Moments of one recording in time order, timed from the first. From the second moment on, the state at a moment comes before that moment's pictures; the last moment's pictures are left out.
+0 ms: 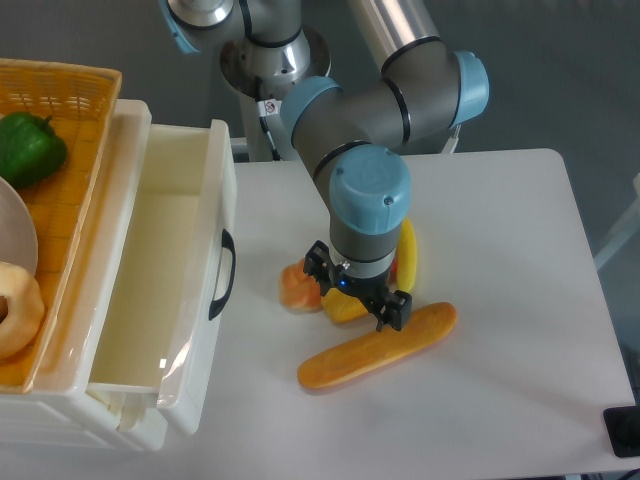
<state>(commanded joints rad) 2.45 -1.99 -1.42 -1.26 1.55 1.03</state>
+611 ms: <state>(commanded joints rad) 2.45 -2.06 -1.43 -1.15 1.54 1.02</state>
